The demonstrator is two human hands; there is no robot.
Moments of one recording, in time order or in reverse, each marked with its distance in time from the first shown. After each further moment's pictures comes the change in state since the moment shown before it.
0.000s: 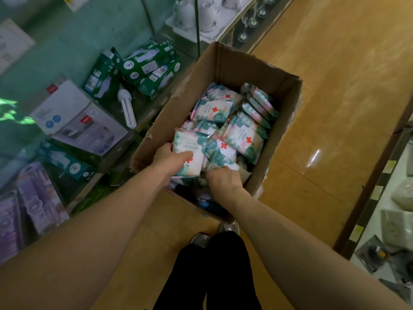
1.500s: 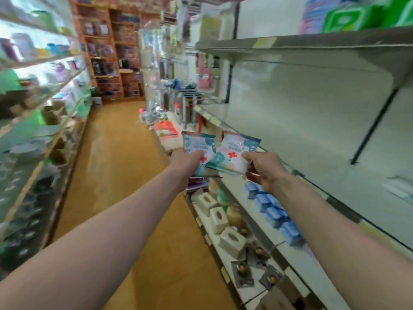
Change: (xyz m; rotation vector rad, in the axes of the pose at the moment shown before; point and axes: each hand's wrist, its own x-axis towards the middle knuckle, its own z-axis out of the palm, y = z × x) left_hand -0.514 0.224 0.315 0.145 -0.933 0.870; right_hand -0.585 0.278 -0.140 1.710 1.608 0.905
